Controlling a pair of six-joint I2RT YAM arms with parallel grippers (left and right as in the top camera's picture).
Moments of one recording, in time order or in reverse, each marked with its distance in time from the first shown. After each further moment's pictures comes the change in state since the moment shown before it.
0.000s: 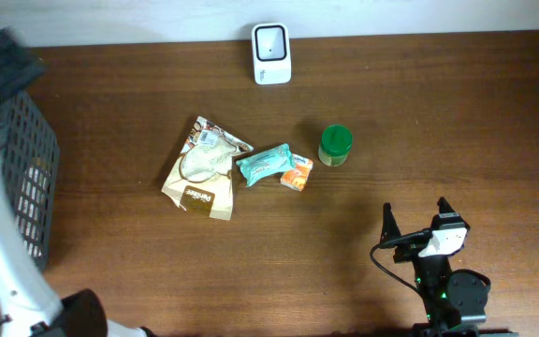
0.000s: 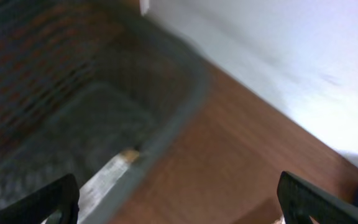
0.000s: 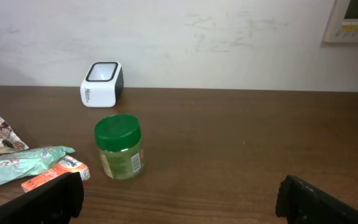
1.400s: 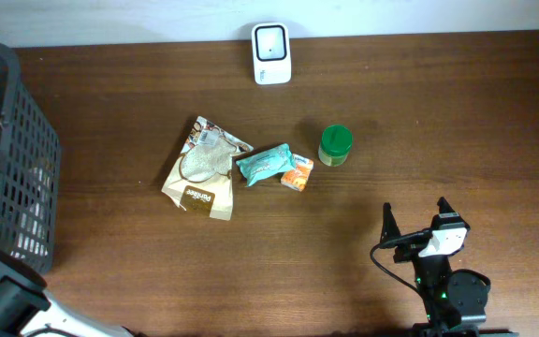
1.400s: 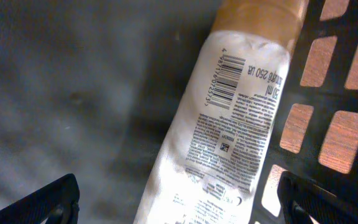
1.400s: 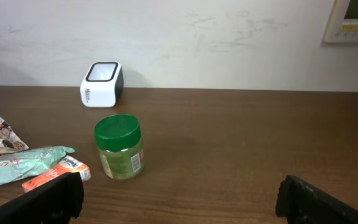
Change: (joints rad) left arm 0.480 0.342 -0.594 0.245 0.463 0.793; right arm 0.000 0.000 0.000 0.000 0.000 0.000
